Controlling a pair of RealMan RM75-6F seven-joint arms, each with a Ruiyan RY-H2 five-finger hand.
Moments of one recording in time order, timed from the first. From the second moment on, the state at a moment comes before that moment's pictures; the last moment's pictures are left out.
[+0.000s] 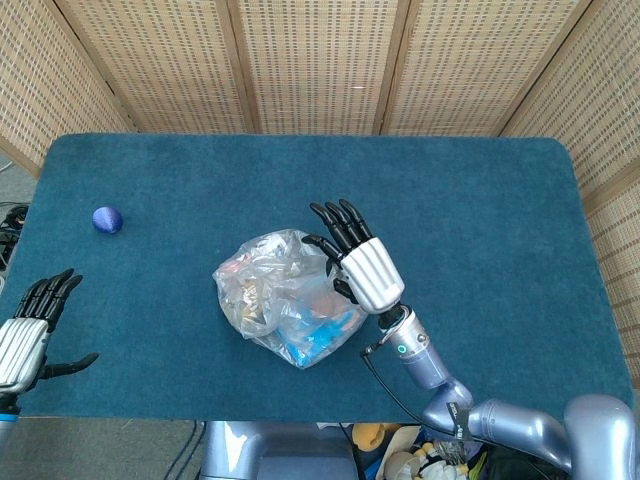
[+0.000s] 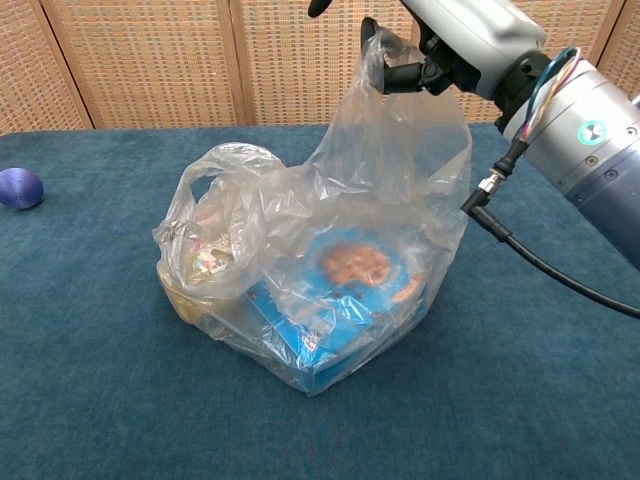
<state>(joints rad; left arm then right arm) -0.12 -1.03 -0.01 -1.73 1.58 1.43 -0.13 0.76 -1.74 0.29 -1.34 -1.60 1.39 -0.05</state>
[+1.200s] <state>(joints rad) -0.60 -1.00 0.03 -1.63 1.70 0.90 -1.23 0.75 -1.68 0.26 -1.40 -1.60 1.37 -0.08</state>
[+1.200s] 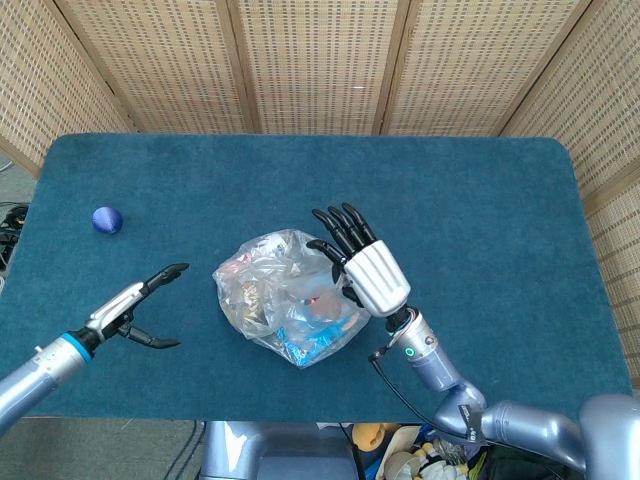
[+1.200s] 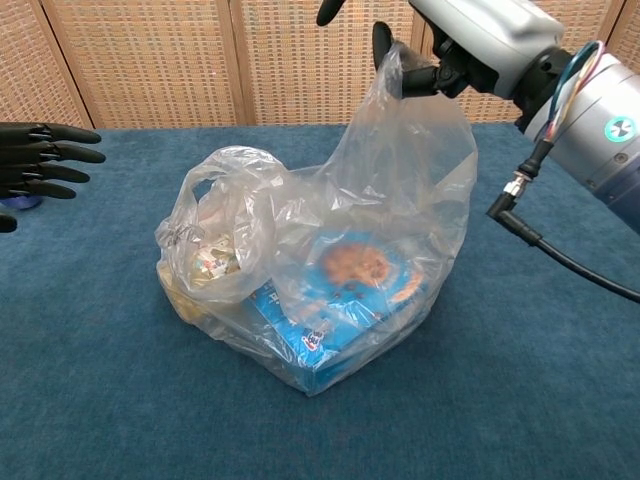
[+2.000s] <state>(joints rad) -0.81 -1.24 0.14 -1.44 1.78 0.89 -1.89 0.74 -1.66 0.26 -1.39 -1.58 1.37 -0.07</state>
